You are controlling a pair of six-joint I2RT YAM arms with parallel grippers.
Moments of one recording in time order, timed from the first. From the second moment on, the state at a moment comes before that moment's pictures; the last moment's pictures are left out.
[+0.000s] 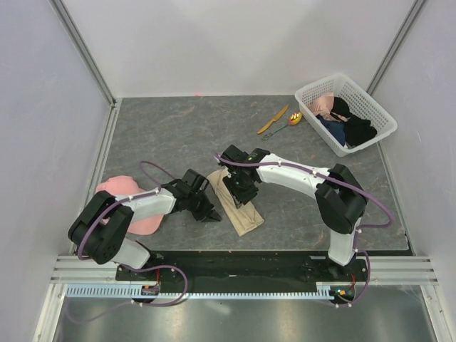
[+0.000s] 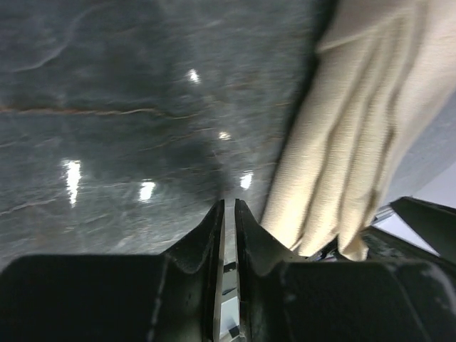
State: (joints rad) left arm -0.60 1.46 0.61 -0.25 0.29 -1.19; right arm 0.86 1.86 1.41 -0.84 -0.11 0.34
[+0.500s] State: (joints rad) left arm -0.63 1.50 0.58 -0.14 0.30 -1.26; right arm 0.89 1.94 1.44 -0.84 -0.05 0.33
